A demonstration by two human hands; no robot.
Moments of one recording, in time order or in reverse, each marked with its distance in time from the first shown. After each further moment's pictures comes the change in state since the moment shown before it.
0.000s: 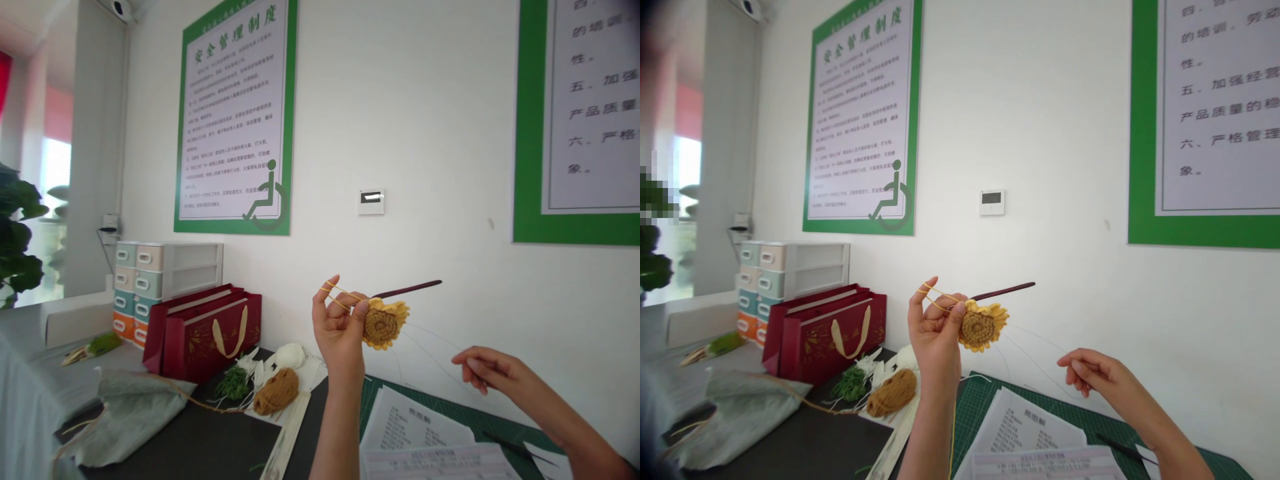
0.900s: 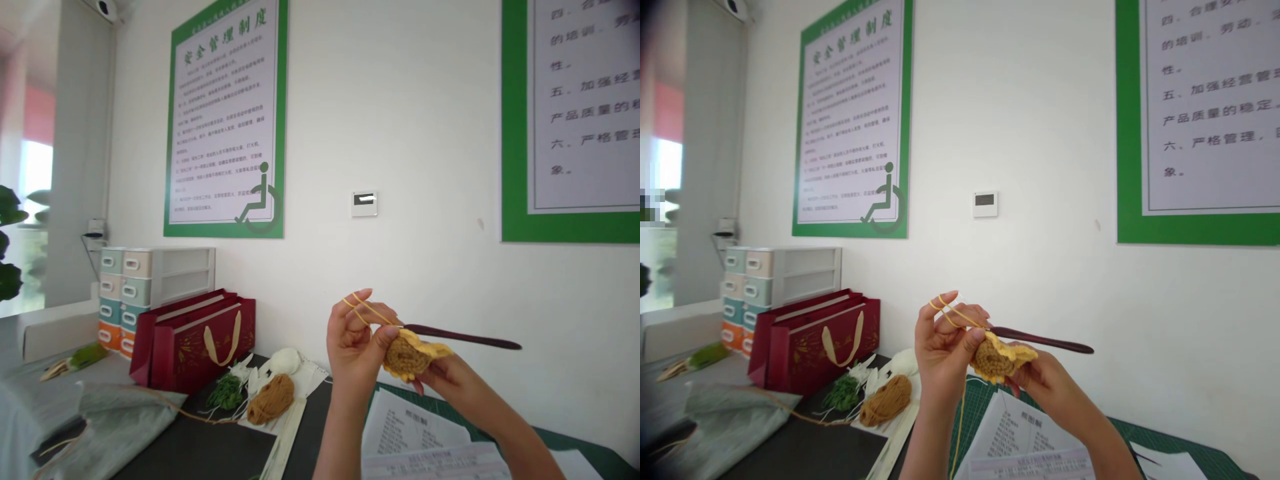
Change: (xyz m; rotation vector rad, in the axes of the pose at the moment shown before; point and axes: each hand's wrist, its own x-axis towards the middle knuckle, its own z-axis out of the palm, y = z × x) left_hand -0.013 0.003 0.013 -0.095 -0.404 0.095; right_hand 0.006 -0.067 0.082 0.009 -0.182 -0.227
